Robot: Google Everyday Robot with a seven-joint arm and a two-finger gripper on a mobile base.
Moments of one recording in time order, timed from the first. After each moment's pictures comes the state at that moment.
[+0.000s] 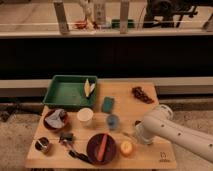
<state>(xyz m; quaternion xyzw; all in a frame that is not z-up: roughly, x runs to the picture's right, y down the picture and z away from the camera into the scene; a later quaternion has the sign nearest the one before) 0.170 0.265 0.756 -0.28 -0.16 -0.22 0.92</state>
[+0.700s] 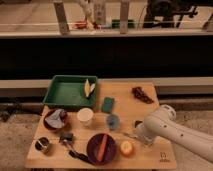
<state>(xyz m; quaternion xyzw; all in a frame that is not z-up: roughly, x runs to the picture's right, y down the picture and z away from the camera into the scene) 0.178 0.261 0.746 -0.27 -0.16 -0.23 0.92</state>
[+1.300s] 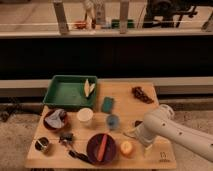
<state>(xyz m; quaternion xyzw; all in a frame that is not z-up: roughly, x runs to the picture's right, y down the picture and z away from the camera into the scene) 0.162 0.281 0.739 -0.31 -0.17 -0.25 0.90</state>
